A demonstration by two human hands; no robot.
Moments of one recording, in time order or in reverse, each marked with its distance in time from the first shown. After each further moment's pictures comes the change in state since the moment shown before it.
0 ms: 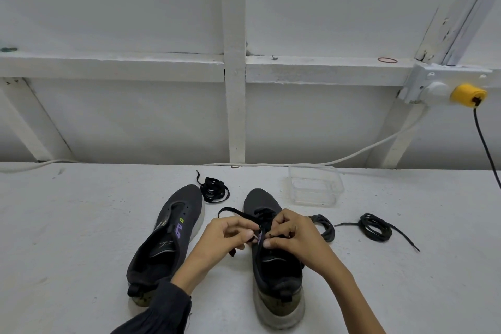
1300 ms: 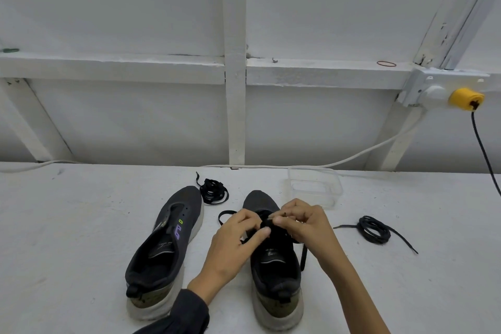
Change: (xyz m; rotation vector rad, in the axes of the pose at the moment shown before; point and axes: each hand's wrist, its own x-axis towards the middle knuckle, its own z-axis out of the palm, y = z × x) left_hand 0.004 -0.006 0.029 0.400 0.208 0.376; right_hand -0.004 -0.021 -0.017 0.434 0.143 0.061
